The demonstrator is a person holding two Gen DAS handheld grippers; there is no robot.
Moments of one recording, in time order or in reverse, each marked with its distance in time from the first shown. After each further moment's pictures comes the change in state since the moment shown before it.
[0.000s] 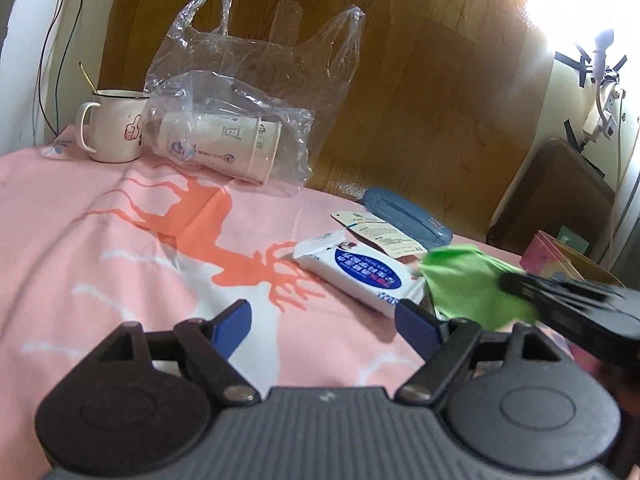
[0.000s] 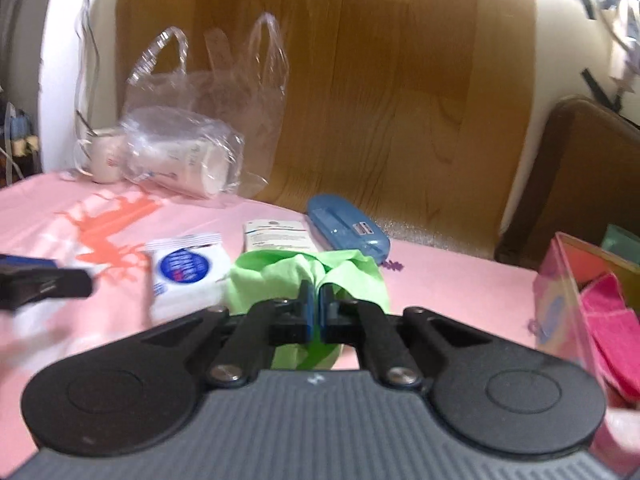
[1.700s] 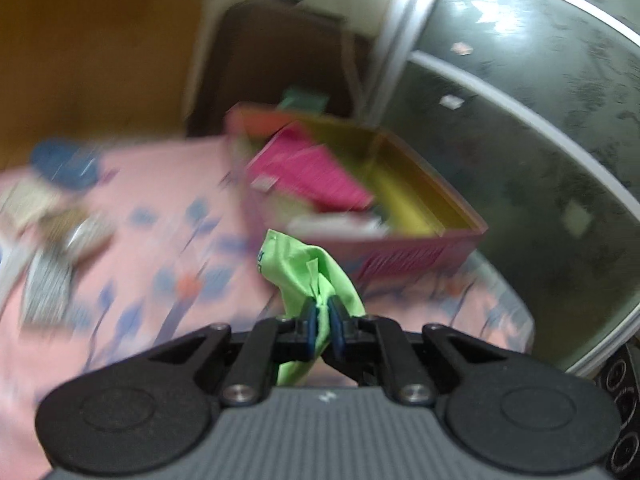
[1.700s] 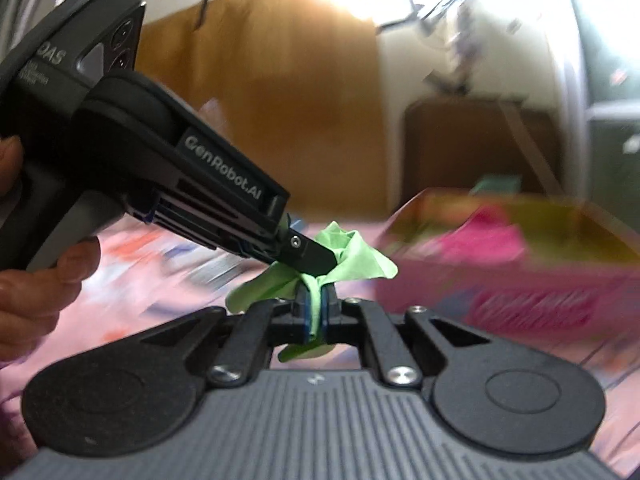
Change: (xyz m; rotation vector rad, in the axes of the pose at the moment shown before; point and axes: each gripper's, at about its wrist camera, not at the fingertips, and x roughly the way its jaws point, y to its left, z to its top) left arm -0.017 -0.261 -0.008 0.376 0.360 -0.547; right arm -0.179 -0.058 -0.083 0.180 -0.188 -0.120
